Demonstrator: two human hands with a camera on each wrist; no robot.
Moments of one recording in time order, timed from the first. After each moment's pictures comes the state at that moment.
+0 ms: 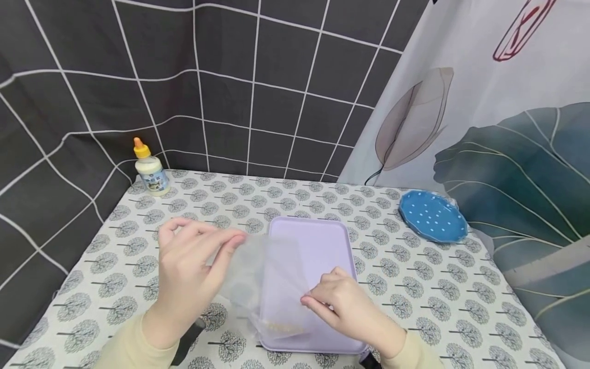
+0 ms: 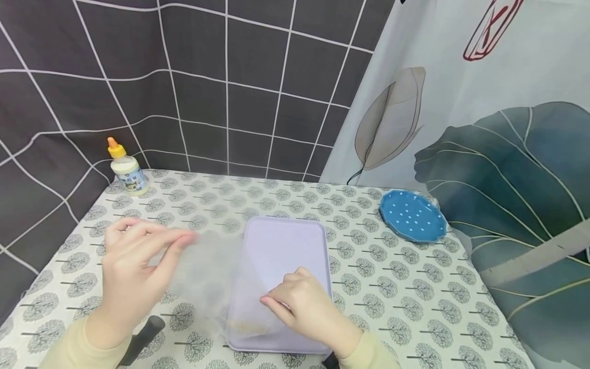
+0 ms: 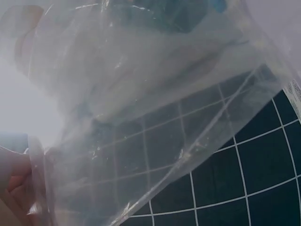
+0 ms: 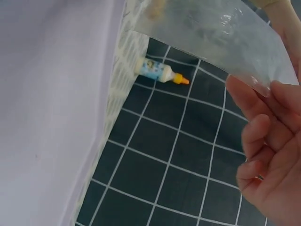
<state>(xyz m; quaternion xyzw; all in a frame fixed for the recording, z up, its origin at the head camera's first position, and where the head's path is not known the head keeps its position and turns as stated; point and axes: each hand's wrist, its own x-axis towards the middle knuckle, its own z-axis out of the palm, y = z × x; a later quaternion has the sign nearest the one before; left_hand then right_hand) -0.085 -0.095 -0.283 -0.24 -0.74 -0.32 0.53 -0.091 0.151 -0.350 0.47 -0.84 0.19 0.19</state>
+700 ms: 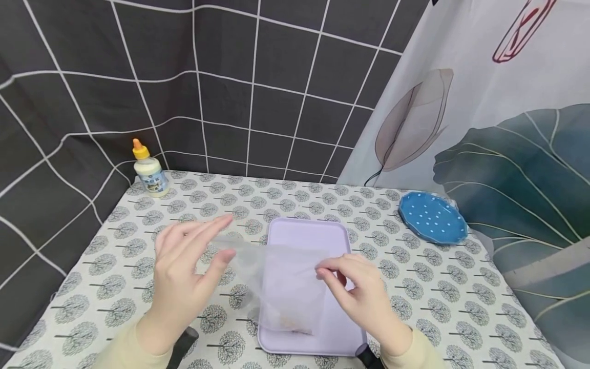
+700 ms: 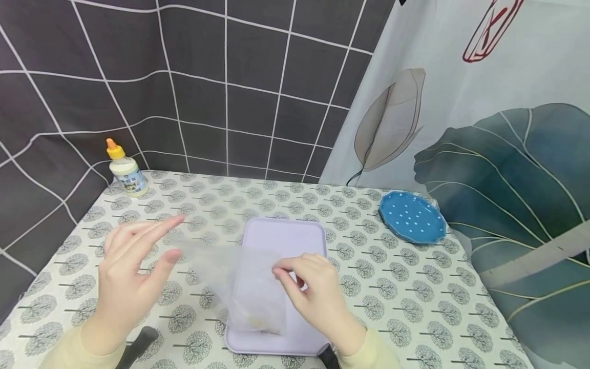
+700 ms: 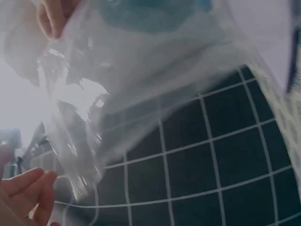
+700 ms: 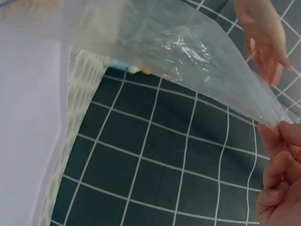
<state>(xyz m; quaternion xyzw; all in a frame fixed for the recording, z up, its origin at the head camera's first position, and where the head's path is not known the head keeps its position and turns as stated) -0.086 -0.103 -0.298 -0.23 -0.77 -0.34 0.50 -0.098 0.152 -0.322 0.39 -0.79 0.36 0.32</state>
